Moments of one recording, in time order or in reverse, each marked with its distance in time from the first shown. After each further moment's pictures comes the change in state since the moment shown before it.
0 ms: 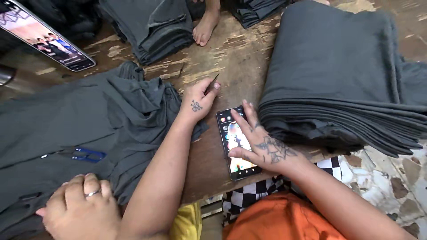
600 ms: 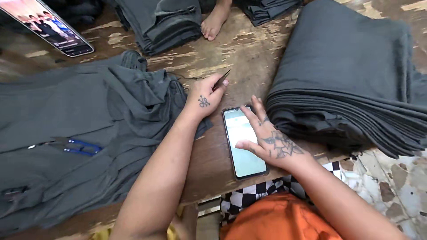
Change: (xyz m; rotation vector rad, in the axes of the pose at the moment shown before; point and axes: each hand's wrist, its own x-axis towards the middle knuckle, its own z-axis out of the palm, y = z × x) left_hand 0.002 -0.002 0.001 0.012 -0.020 0.004; right_hand 0.006 0.006 0.000 -0.110 0.039 0.049
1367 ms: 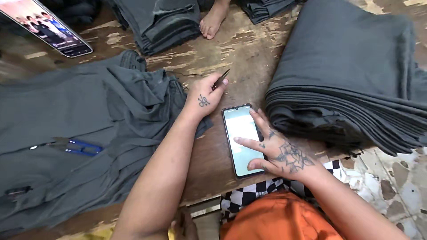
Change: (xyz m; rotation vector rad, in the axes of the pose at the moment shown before) left_hand 0.000 0.000 -0.001 -0.013 -0.001 -0.001; right_hand -0.025 0.021 -0.002 -0.047 0.038 -0.344
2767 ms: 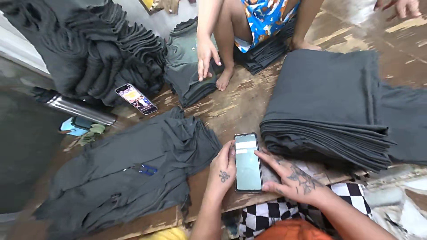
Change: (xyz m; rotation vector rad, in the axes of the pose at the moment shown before) left_hand -0.091 0.117 0.001 -0.019 0.011 -0.367; right_hand -0.024 -0.002 -0.031 0.304 0.073 0.025
